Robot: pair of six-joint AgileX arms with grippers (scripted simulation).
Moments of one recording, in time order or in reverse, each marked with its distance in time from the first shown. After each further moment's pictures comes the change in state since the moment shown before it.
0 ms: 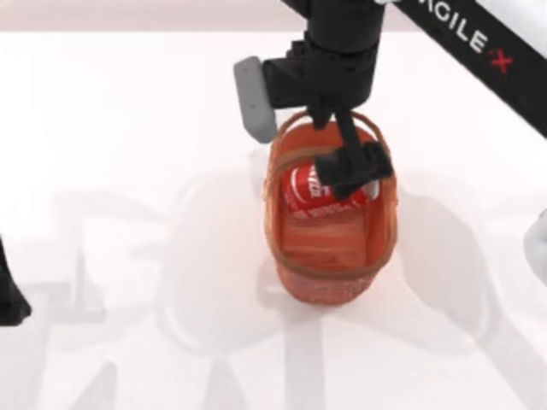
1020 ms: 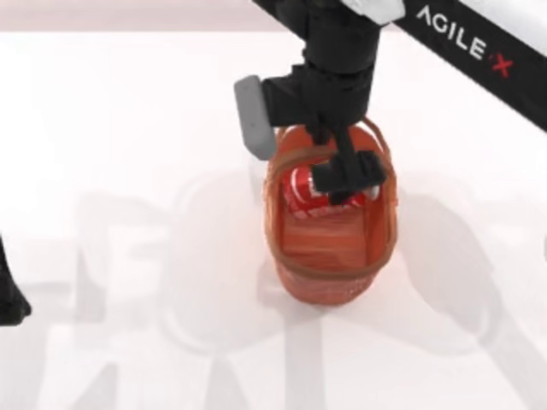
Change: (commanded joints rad) left arm 0.000 0.000 0.000 0.000 0.000 0.000; right arm 0.006 -0.060 -0.189 0.130 -0.001 -0.001
